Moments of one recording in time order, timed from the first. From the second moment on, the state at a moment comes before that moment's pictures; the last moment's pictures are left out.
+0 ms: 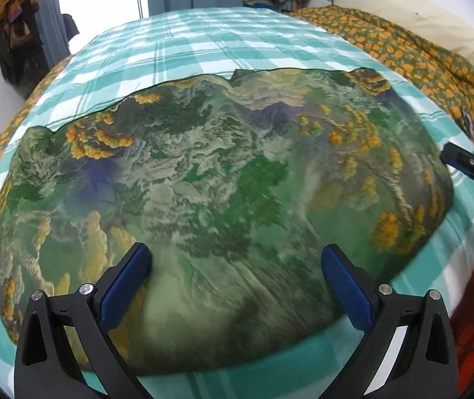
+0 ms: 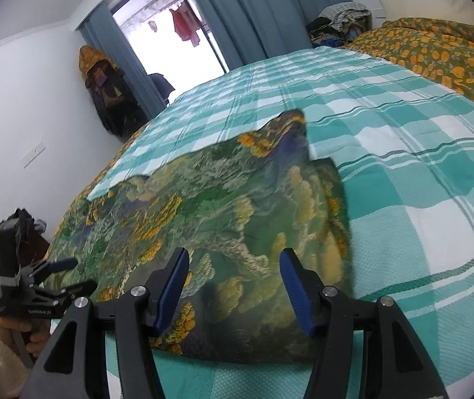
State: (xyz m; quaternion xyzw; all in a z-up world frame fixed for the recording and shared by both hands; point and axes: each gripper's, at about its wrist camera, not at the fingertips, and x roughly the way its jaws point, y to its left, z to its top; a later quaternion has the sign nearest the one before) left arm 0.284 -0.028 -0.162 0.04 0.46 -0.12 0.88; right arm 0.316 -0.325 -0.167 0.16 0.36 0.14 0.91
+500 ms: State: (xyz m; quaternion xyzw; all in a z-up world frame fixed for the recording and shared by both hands) left arm 0.276 -0.043 -0.136 0.03 0.45 -0.15 0.88; right arm 0.303 -0.359 -0.167 0.19 0.35 0.09 0.91
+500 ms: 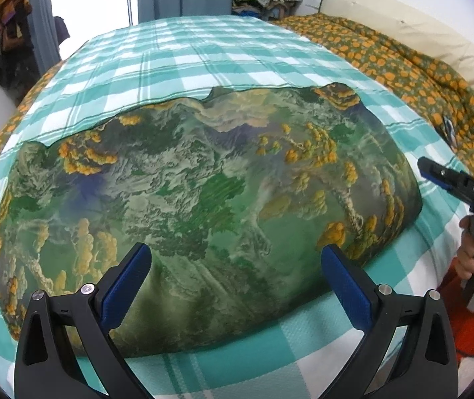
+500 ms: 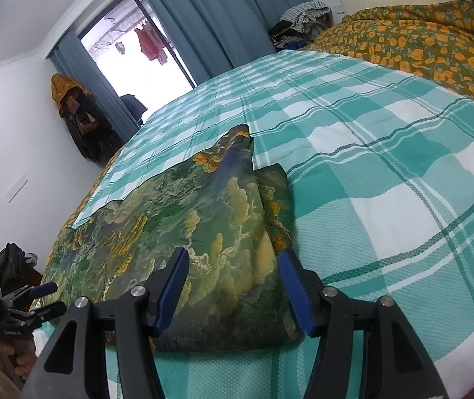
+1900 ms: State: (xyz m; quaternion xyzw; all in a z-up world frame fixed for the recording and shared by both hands) left arm 0.337 -0.064 -0.182 0.03 0.45 -0.14 0.88; right arm 0.306 -0.348 -0.232 0.42 0.44 0.06 0.79
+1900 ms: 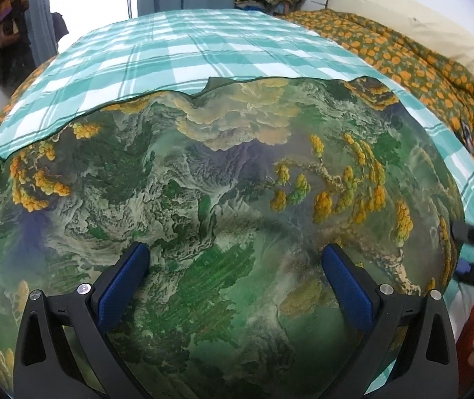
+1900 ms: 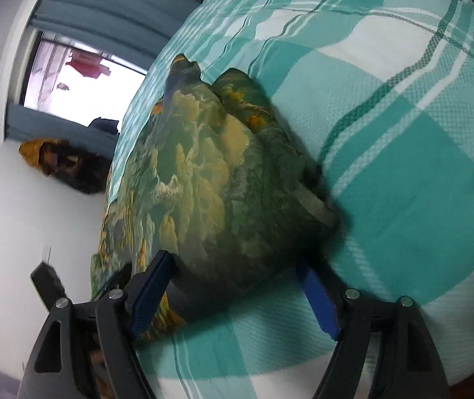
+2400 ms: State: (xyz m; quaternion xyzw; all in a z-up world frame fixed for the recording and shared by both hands) left arm 0.329 -0.054 -0.127 0.03 0.46 -0.16 0.87; right arm 0.306 -0.340 -0.206 0.36 0.36 0.06 0.86
